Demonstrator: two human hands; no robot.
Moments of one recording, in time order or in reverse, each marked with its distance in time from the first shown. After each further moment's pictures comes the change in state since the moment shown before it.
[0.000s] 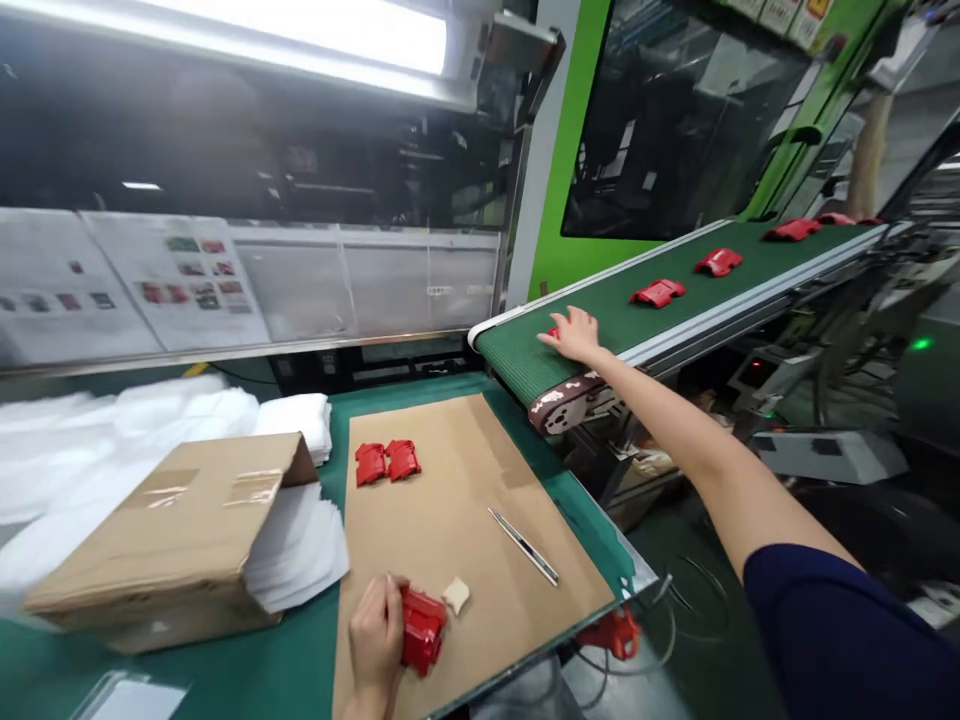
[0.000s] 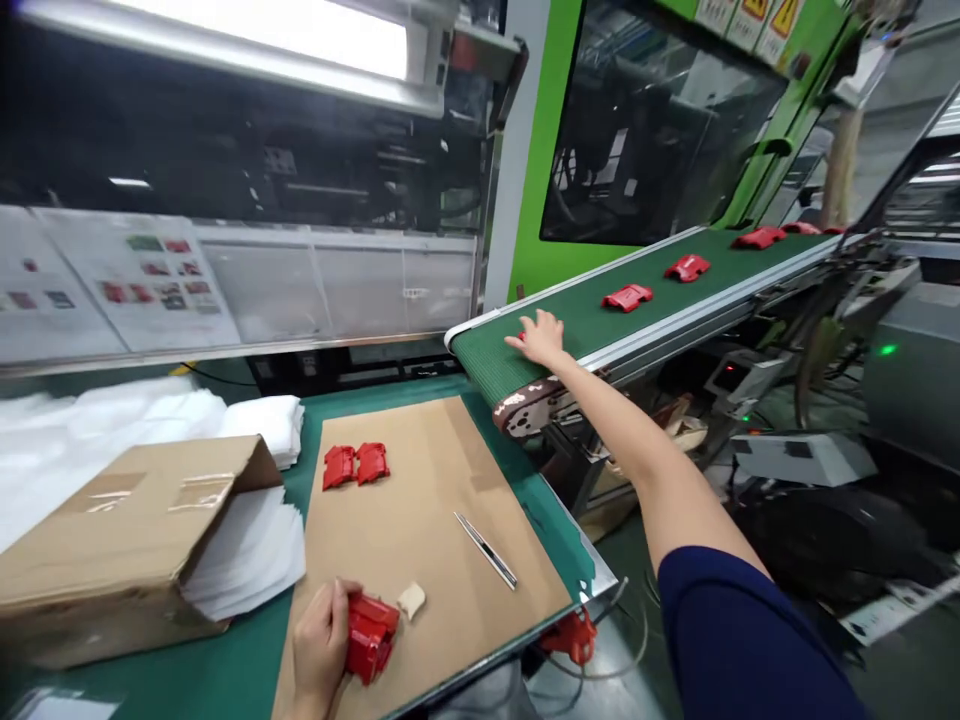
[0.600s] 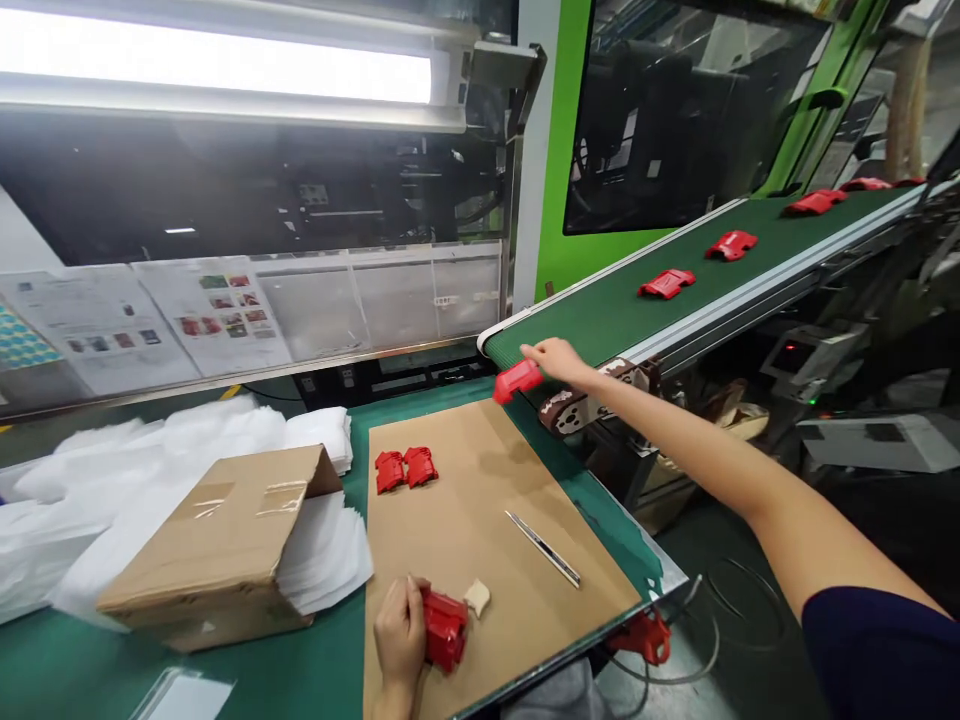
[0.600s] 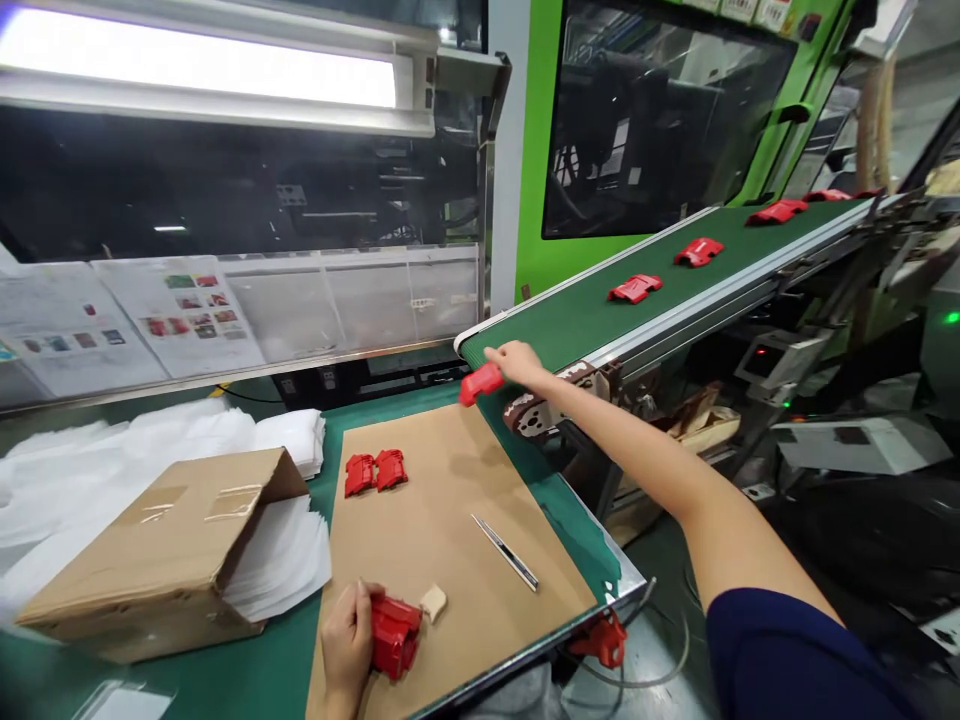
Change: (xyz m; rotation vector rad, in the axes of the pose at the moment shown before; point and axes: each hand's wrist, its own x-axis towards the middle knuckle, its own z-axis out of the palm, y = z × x) left_hand -0.005 -0.006 0.003 -0.004 -0.059 -0.097; right_hand -0.022 -0.034 0.020 0.389 -0.175 -0.120
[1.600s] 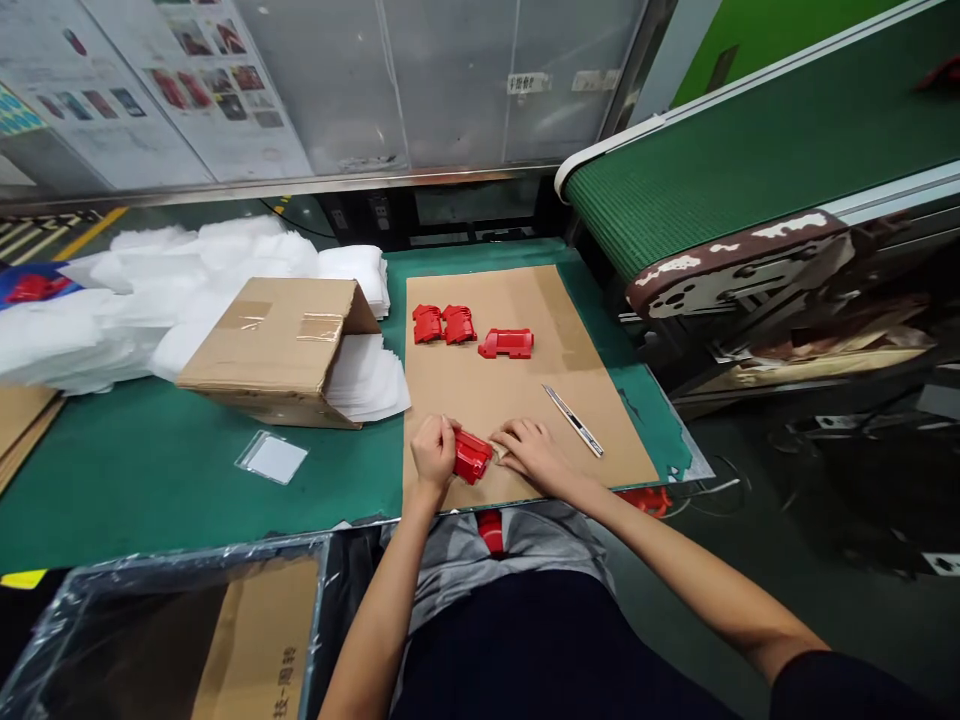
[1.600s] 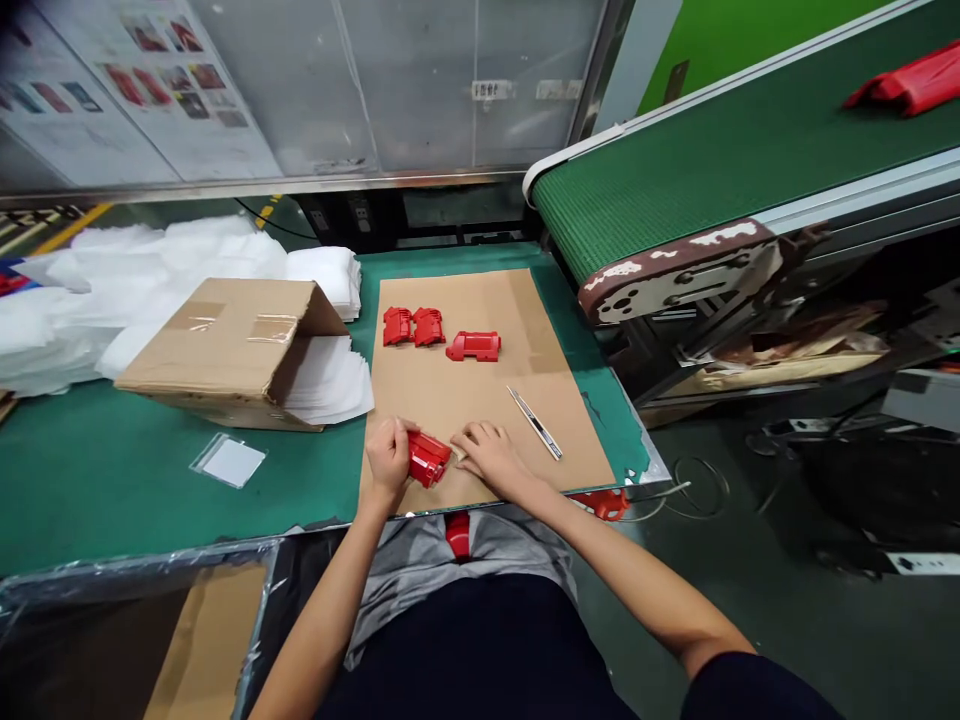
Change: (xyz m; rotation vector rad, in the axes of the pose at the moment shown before) left_hand -0.008 0.007 0.007 0.046 -0.083 -0.163; right_hand -0.261 -0.068 0.206 0.267 -0.415 -0.526
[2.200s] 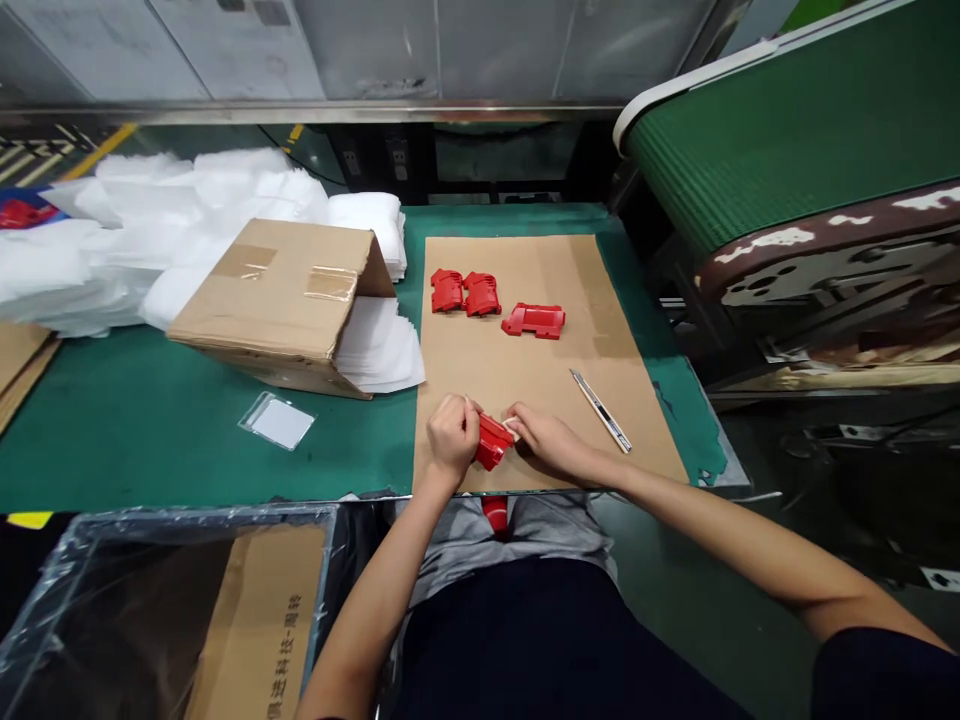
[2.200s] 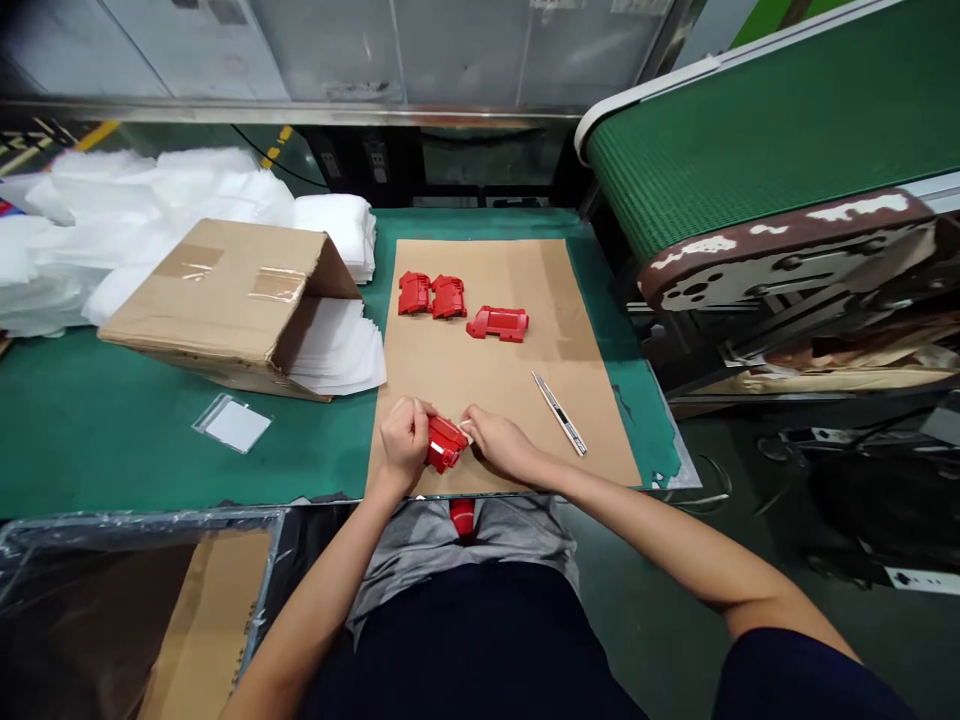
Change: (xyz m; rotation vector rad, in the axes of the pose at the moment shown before) left_hand -0.003 0.003 0.007 0.059 0.036 0.054; right_hand 0.024 -0.009 -0.008 0.432 -0.149 0.100
